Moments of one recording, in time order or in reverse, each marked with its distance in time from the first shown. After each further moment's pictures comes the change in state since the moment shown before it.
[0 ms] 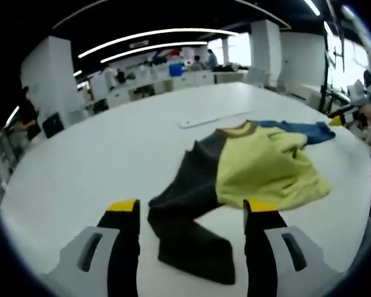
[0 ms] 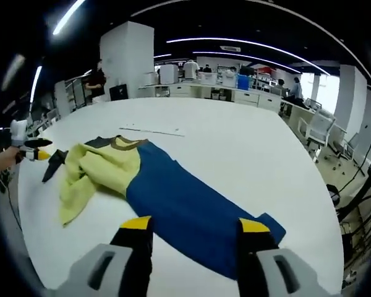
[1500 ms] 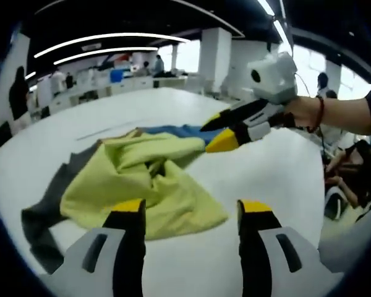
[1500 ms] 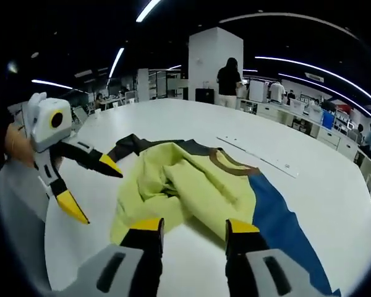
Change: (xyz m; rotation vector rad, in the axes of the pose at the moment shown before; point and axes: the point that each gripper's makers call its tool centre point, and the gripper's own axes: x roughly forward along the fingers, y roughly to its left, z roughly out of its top) left arm 0.009 -0.230 0.003 0.054 -0.029 -0.403; right arm 0.054 0.164 0.033 -0.324 -0.088 0.455
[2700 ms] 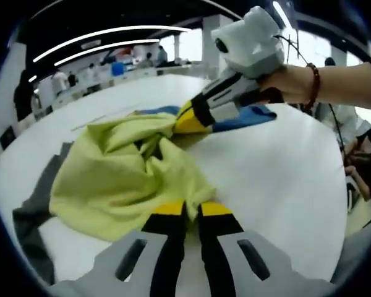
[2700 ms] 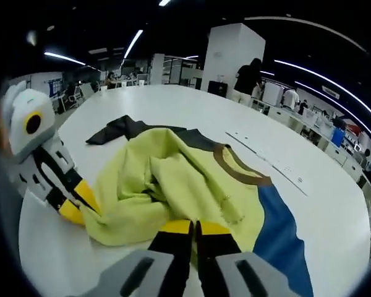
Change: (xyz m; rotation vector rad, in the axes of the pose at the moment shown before) left arm 0.030 0.017 -0.021 0.006 0.044 0.070; right arm 0.049 -0.020 0.003 -0.130 0.045 0.003
